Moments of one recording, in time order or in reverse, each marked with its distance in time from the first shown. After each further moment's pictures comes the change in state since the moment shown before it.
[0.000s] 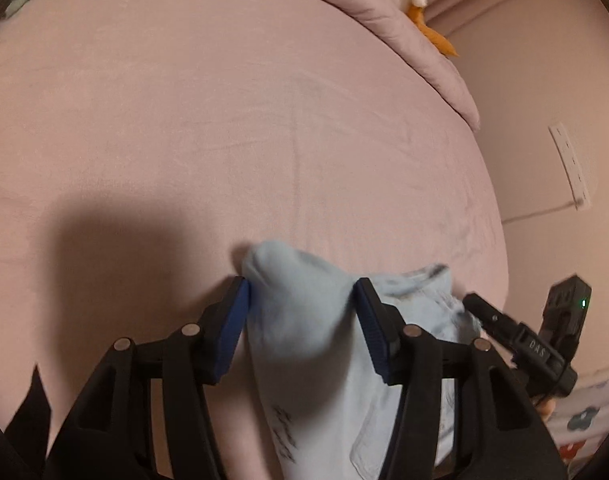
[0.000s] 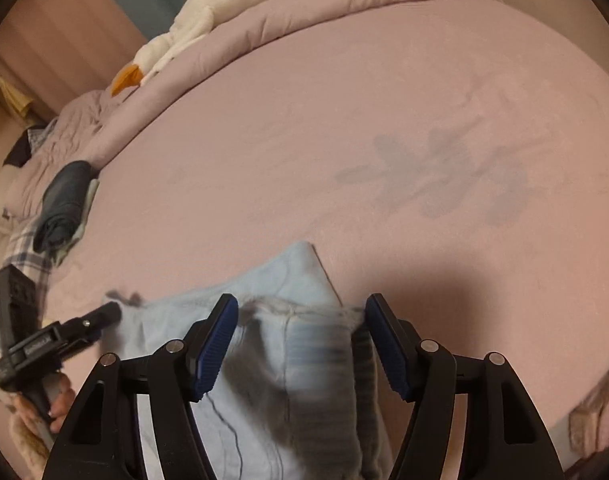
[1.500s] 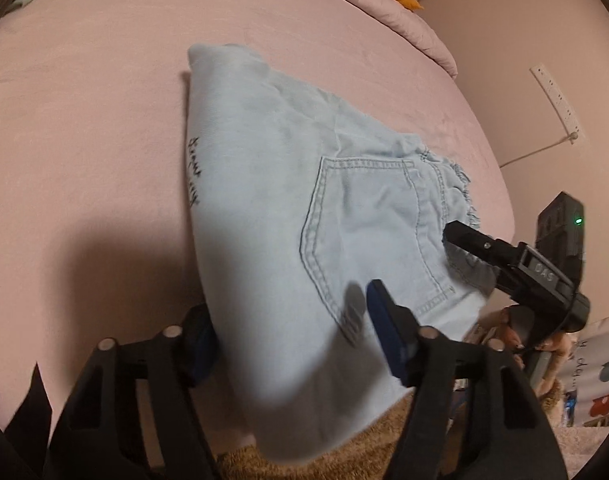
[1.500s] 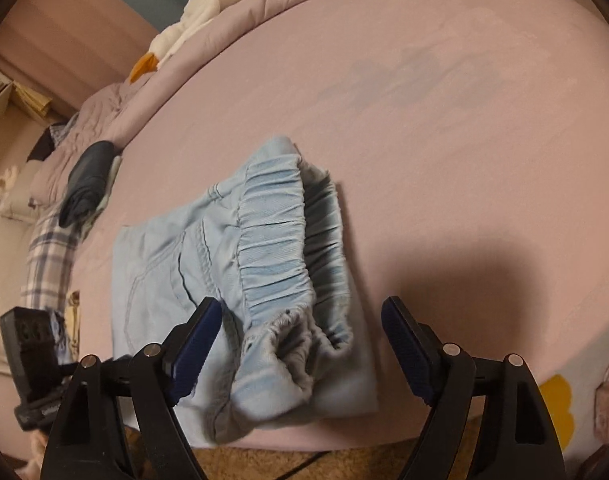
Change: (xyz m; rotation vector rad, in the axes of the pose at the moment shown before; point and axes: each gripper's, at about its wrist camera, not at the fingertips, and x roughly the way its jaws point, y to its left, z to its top) left arm -0.005 -0.038 -0.121 0.145 0.029 0.045; right arm -0.010 -0.030 -0.054 0.000 0.040 0.125
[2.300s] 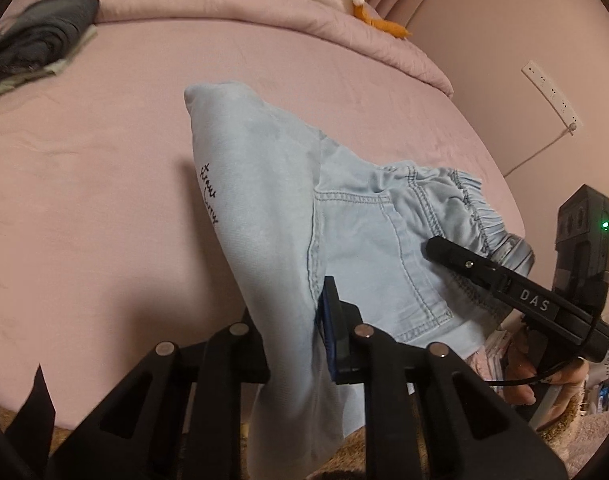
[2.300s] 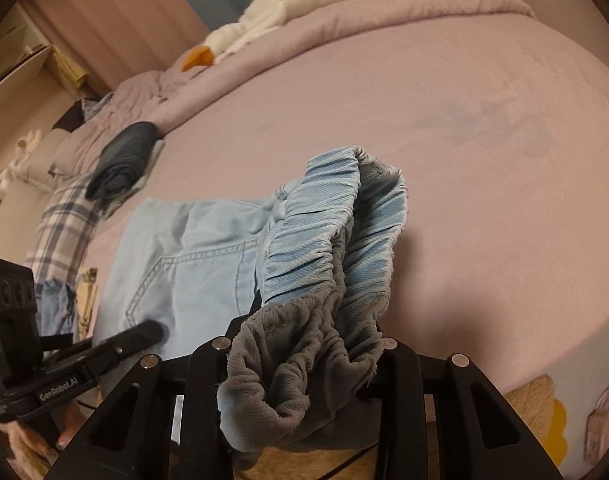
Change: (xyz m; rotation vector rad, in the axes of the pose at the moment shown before) left arm -0.078 -0.014 -0.002 0.089 -0.143 0.102; right arm -0.029 0.086 -0.025 -0.153 -0.099 0.013
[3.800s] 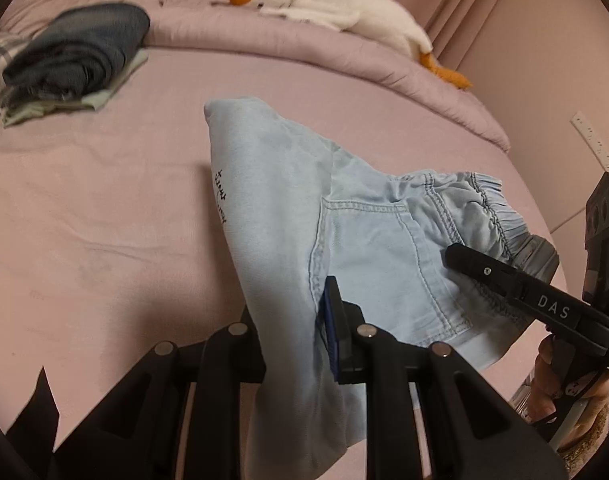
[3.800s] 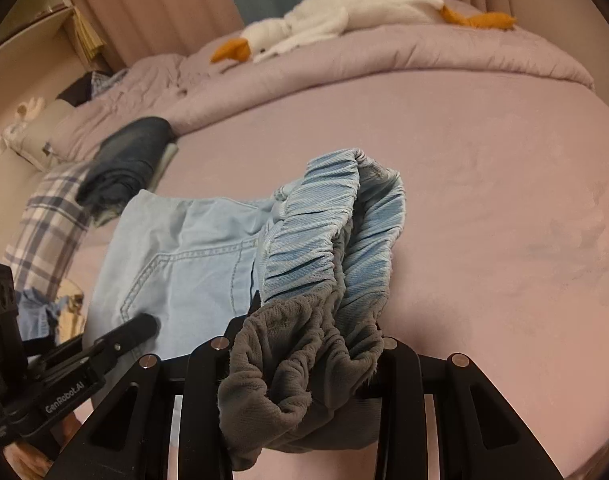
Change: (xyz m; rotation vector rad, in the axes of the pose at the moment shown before) left arm 0.034 0.087 0.078 -0.091 -0.102 0.133; right arm 0.091 0.064 0.074 -0.135 0.027 -0.048
